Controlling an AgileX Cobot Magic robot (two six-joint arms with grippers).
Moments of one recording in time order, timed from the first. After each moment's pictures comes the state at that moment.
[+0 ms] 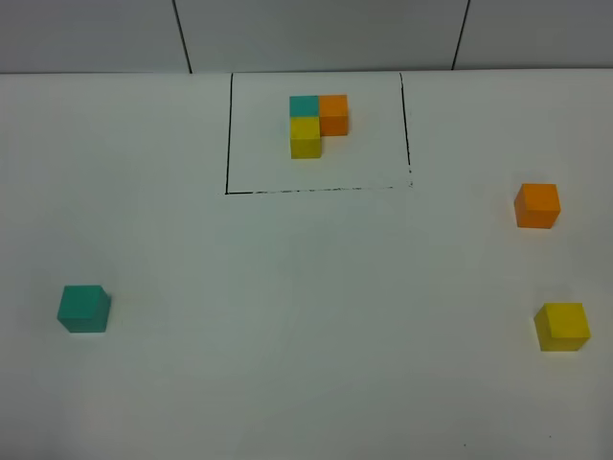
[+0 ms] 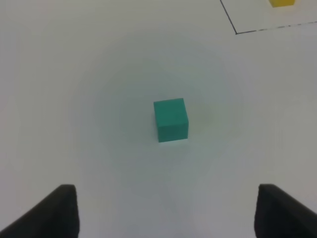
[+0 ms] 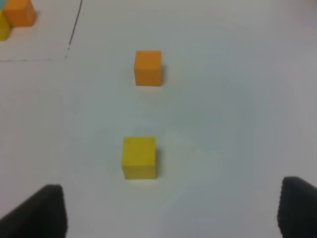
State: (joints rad) left arm -0.04 -0.01 -0.51 -0.08 1.06 0.11; right arm -0.05 0.01 -0.50 0.03 1.07 -0.06
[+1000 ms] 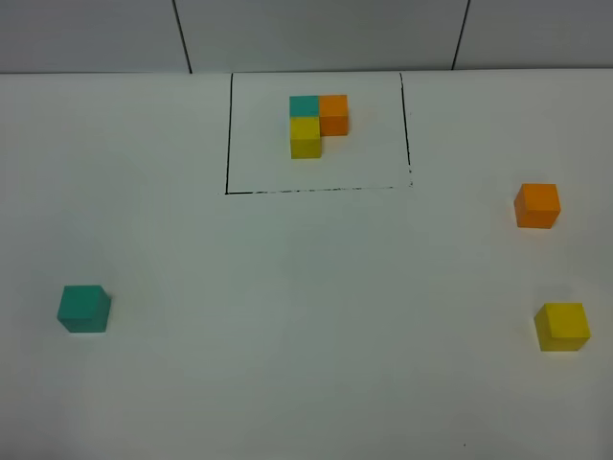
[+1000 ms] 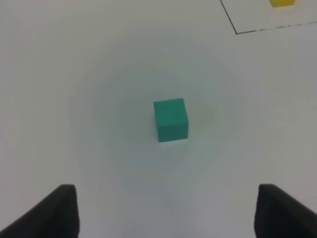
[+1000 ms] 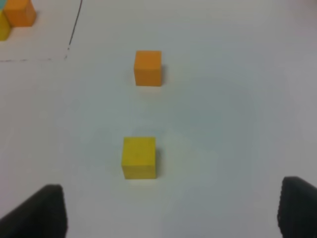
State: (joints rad) left arm -0.04 -0.01 -0.51 -0.08 1.06 0.11; right arm -0.05 0.01 -0.50 0.03 1.07 -0.06
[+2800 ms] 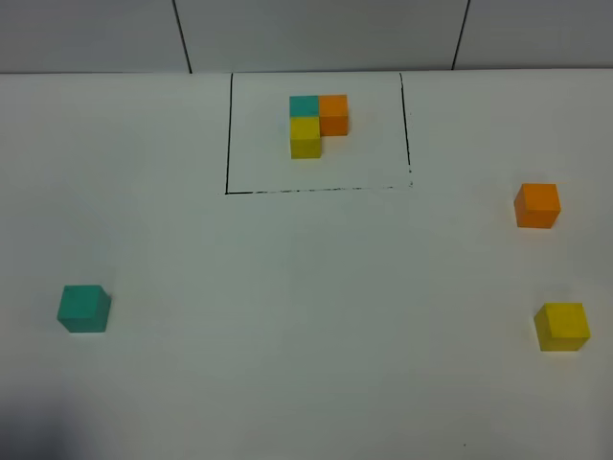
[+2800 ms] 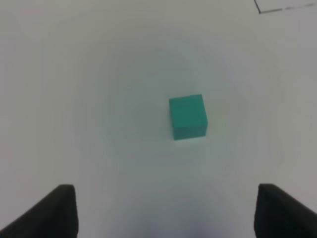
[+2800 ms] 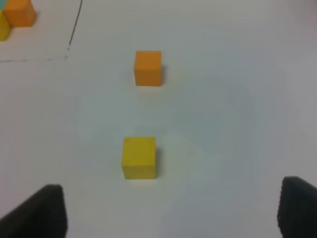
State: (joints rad) left arm -0.04 0.36 -0.53 -0.04 0.90 0.11; right arm -0.05 0.01 -0.50 0.03 1.07 -0.06
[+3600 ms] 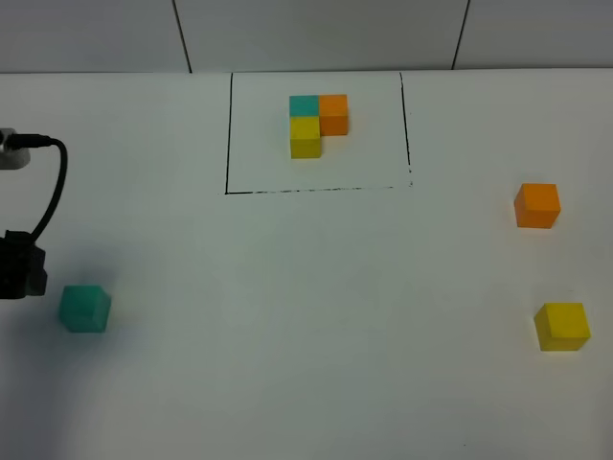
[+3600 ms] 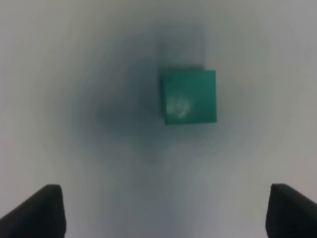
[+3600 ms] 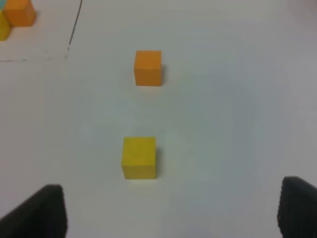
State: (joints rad) left arm -0.04 1.27 -0.84 -0.05 0.86 0.00; right arm -0.05 0.01 -0.50 0.03 1.07 -0.06
